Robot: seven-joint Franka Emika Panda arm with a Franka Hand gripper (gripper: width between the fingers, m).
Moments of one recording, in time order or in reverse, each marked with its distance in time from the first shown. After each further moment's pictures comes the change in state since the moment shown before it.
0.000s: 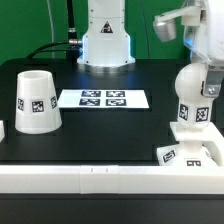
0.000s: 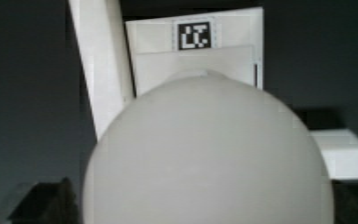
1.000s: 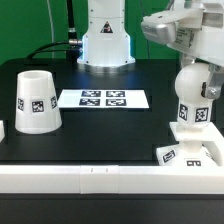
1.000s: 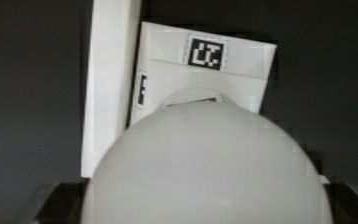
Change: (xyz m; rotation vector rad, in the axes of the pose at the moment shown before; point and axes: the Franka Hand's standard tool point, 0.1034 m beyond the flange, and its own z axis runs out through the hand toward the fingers) arm -0.006 0.000 0.002 0.000 -0.019 -0.188
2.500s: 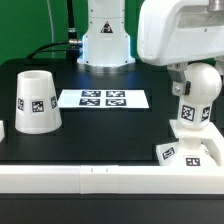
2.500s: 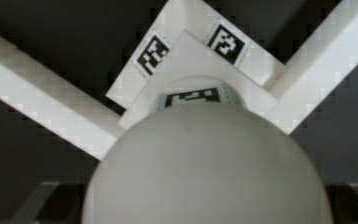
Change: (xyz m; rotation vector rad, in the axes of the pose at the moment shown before) arm 0.003 -0.001 0.000 0.035 0.033 1.238
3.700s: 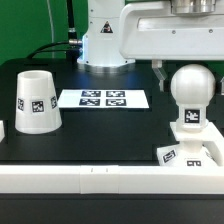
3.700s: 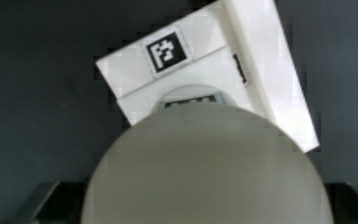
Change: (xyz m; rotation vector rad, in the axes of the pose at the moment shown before) arm -0.004 0.008 0.003 0.063 0.010 1.059
